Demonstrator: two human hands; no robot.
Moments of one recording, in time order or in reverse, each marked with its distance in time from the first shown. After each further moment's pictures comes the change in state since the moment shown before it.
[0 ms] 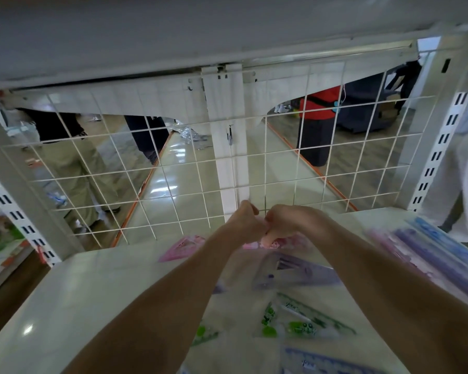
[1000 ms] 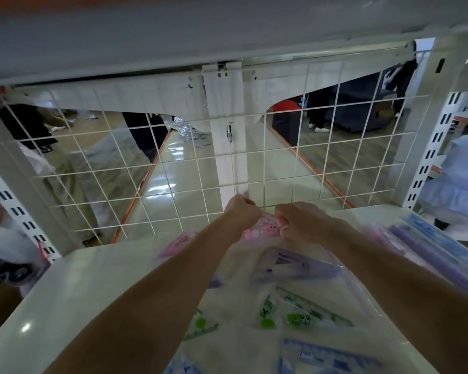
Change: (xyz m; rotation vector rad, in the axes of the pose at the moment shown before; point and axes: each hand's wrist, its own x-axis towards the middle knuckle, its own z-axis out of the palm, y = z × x) left_hand -0.004 0.007 -0.007 -0.166 0.144 -0.055; right_hand -0.031 0.028 0.012 -0.129 0.328 -0.144
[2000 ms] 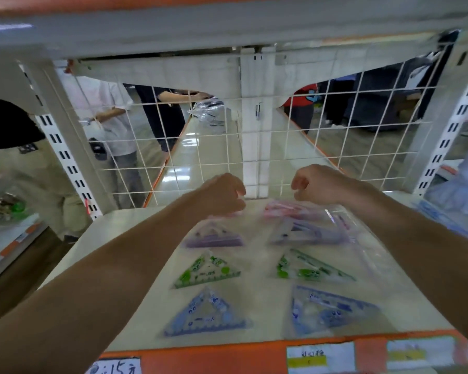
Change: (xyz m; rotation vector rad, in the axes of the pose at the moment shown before) left_hand -0.065 -0.027 -0.085 0.637 -0.047 0.347; right_hand -0.033 -0.031 -0.044 0.160 0.020 0.042
